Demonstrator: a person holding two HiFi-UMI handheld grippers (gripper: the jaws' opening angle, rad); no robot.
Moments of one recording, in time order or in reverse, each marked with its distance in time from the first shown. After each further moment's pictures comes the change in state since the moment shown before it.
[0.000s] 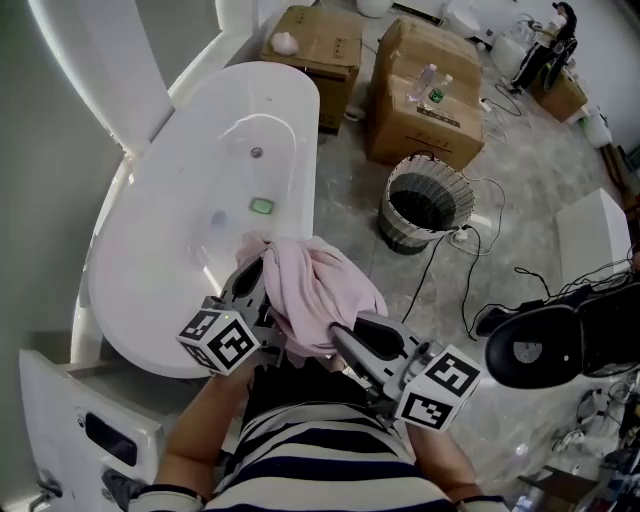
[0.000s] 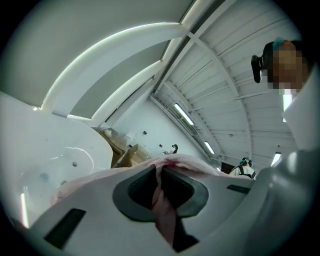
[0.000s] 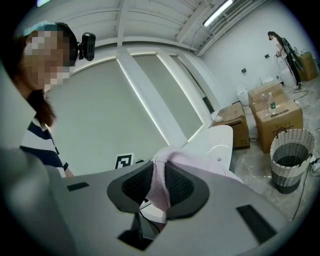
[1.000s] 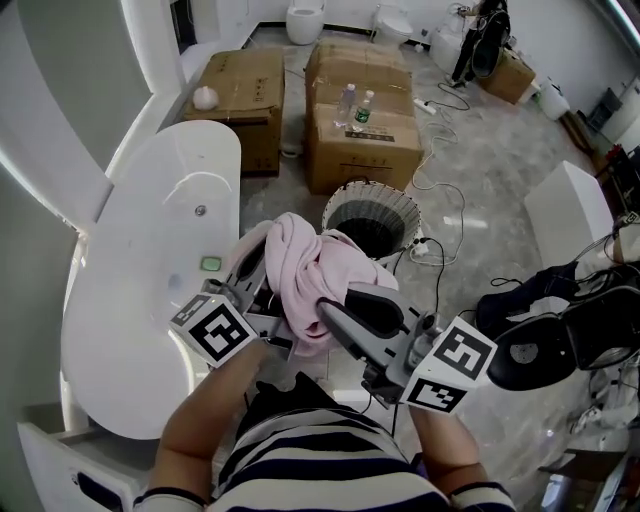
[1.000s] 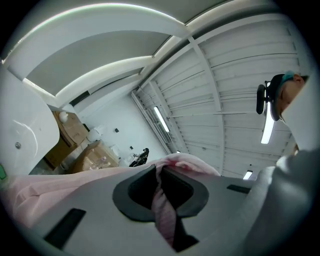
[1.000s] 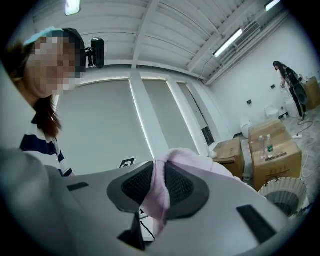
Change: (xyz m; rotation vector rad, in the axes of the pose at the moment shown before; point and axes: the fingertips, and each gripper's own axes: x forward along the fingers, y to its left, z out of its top) left arm 0.199 -0.169 0.025 -0.118 -0.042 -0.331; right arm -0.096 -0.100 0.156 -0.187 -0.239 0.009
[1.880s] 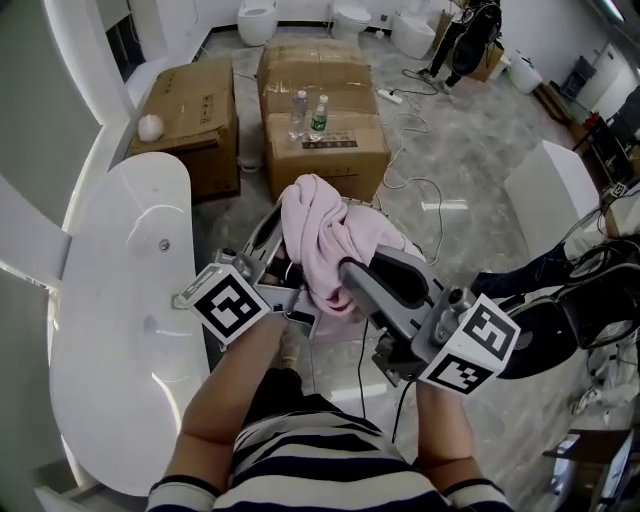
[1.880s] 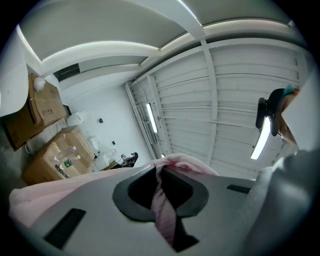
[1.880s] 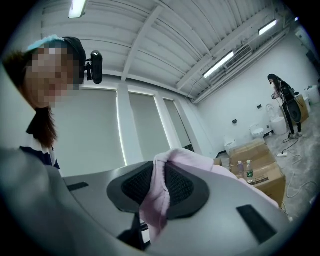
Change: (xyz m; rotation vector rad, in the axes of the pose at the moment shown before) left arm 0.203 -0.008 -0.009 -0.126 -0.016 -0.215; right arm -0.028 -0.162 0.102 -0.043 -0.172 -0.158
